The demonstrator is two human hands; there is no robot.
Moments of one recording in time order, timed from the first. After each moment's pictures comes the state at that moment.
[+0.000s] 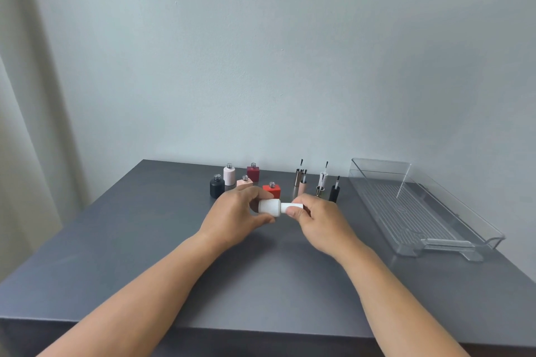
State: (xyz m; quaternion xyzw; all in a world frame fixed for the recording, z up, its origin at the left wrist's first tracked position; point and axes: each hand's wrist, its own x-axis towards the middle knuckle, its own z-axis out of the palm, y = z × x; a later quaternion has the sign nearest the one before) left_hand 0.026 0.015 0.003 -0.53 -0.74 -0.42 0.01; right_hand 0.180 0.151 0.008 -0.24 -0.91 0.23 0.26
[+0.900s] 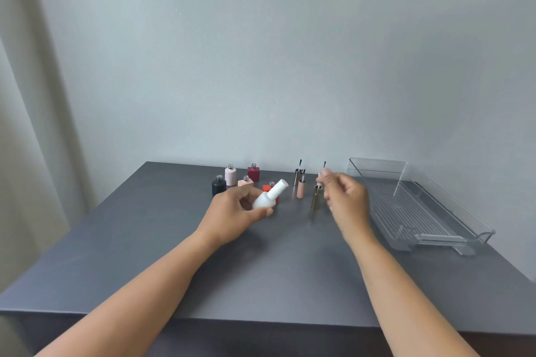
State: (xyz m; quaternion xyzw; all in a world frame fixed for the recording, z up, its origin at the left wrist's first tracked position) left_hand 0.025 0.004 0.005 -0.45 -0.74 -0.49 -0.08; right_hand 0.190 0.169 0.025 -0.26 -0.70 0.45 0.49
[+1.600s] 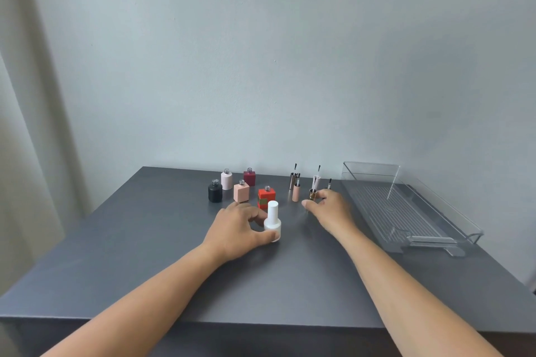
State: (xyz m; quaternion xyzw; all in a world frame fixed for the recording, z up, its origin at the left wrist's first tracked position) left_hand 0.038 0.011 -0.009 -0.52 -0.77 -0.37 -0.04; right_hand 0.173 0.206 0.001 -0.42 -0.80 0.32 0.29
